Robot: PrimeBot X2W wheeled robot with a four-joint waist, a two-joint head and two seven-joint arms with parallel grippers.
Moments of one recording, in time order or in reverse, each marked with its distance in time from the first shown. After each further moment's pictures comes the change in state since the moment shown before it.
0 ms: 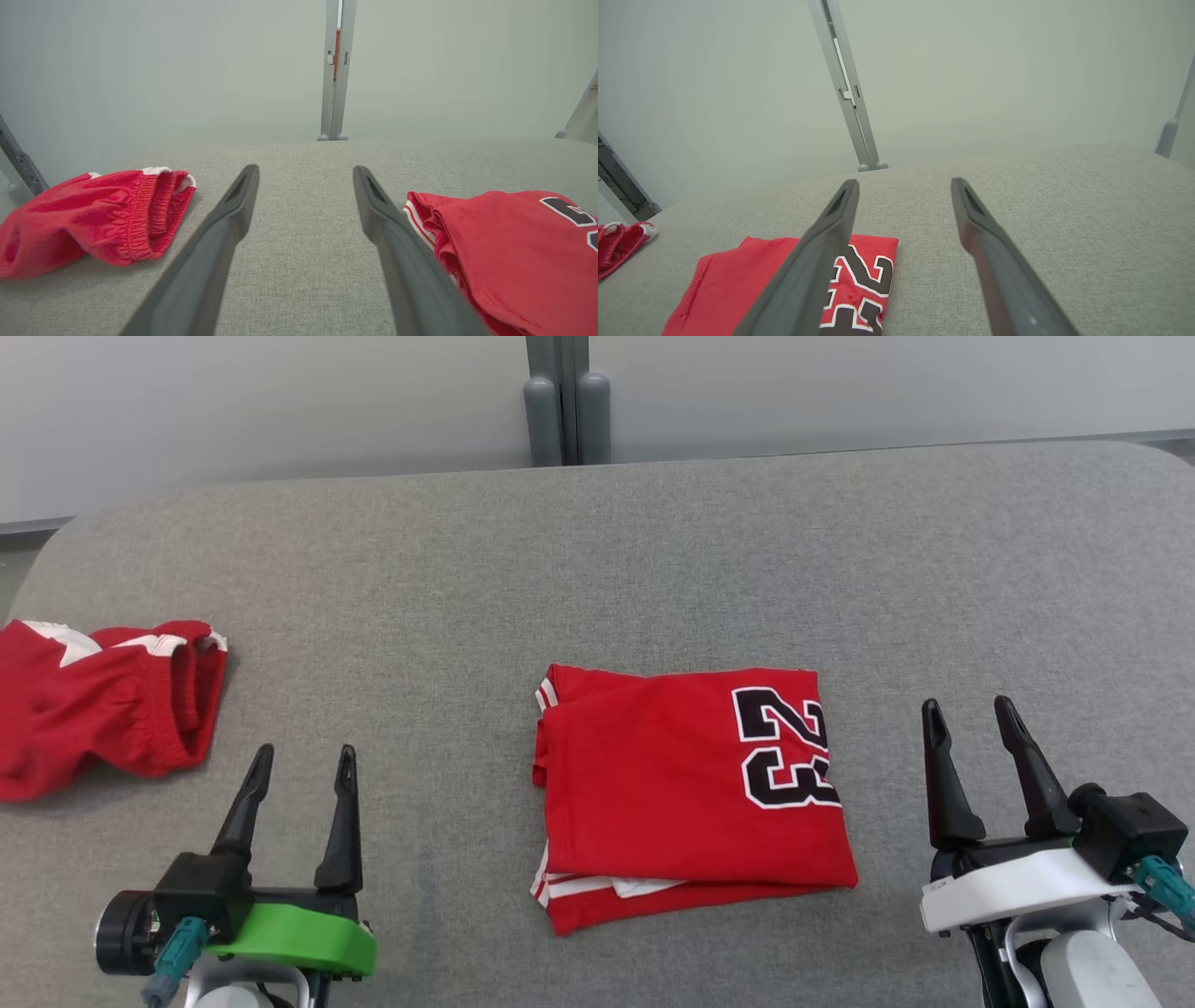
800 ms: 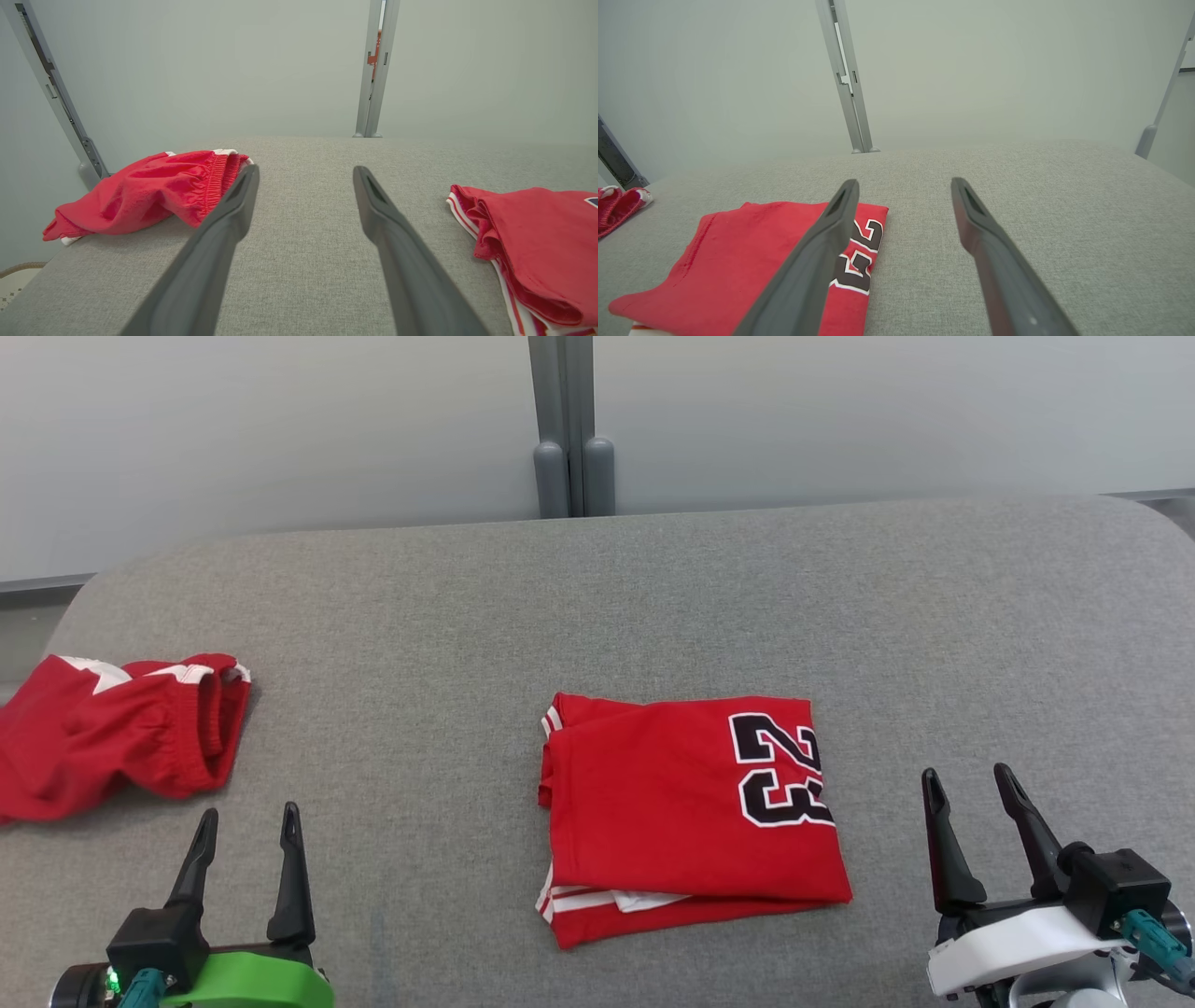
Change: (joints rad) left arm 0.075 -0.028 0.142 0.033 0.045 -0.021 0.000; right arm 0.100 -0.009 -0.004 0.018 -0.061 0.000 0.000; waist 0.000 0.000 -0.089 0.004
